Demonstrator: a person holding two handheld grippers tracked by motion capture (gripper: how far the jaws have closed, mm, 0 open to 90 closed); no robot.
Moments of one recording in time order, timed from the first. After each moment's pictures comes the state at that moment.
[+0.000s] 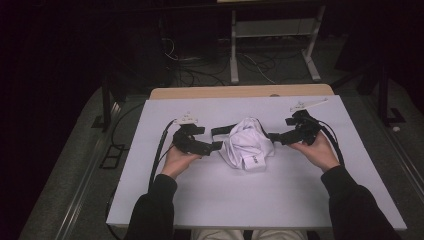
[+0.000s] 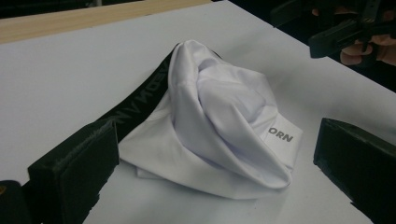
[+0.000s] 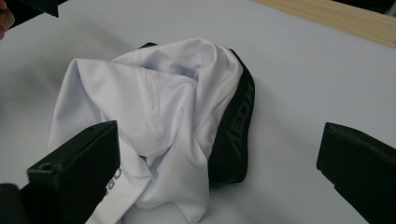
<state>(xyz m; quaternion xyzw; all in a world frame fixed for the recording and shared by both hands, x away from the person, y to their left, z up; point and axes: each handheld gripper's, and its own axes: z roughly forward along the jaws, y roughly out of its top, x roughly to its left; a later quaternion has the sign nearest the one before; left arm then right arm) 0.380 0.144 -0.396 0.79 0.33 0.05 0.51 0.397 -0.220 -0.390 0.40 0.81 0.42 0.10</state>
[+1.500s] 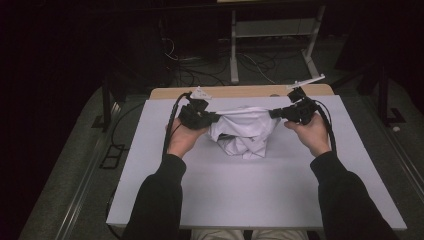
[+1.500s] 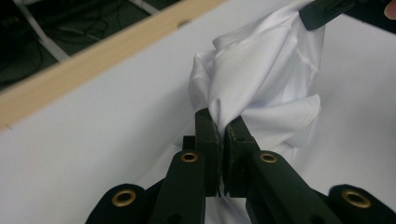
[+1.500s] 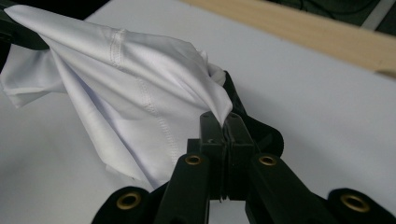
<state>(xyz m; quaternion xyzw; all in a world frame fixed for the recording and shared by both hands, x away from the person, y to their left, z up) 0.404 0.117 -0.309 0.84 0.31 0.16 0.41 0.425 -0.207 -0.331 0.43 0.80 0.41 0.08</state>
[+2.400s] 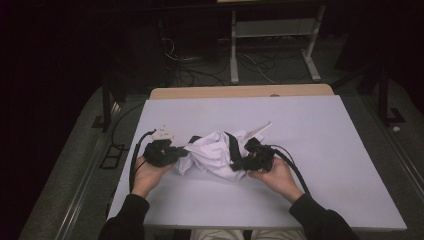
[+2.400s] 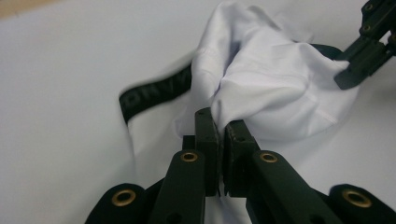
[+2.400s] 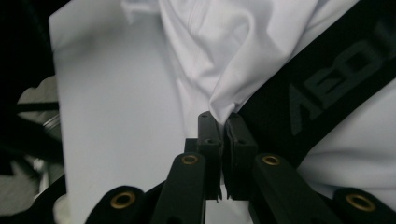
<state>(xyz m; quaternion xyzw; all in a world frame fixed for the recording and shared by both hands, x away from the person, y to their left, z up) 0.334 0.222 -0.396 0.85 0.33 0.11 0.40 0.342 -0.096 -0.423 0.30 0.87 0.38 -0.08</state>
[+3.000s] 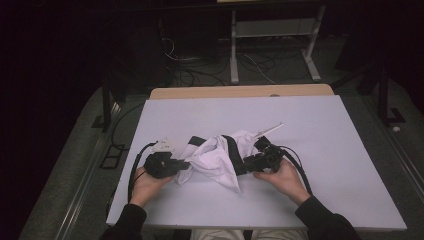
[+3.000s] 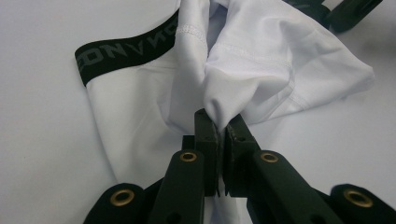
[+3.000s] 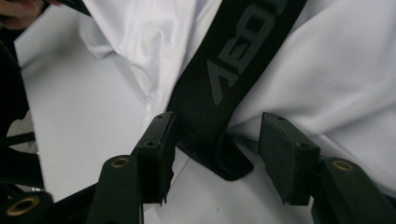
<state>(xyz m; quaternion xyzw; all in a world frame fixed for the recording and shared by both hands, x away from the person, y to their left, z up) 0.324 0.222 -0.417 0.85 0.32 0.07 0.40 0.351 -0.118 -0.431 0.38 0.84 0.37 -0.07</state>
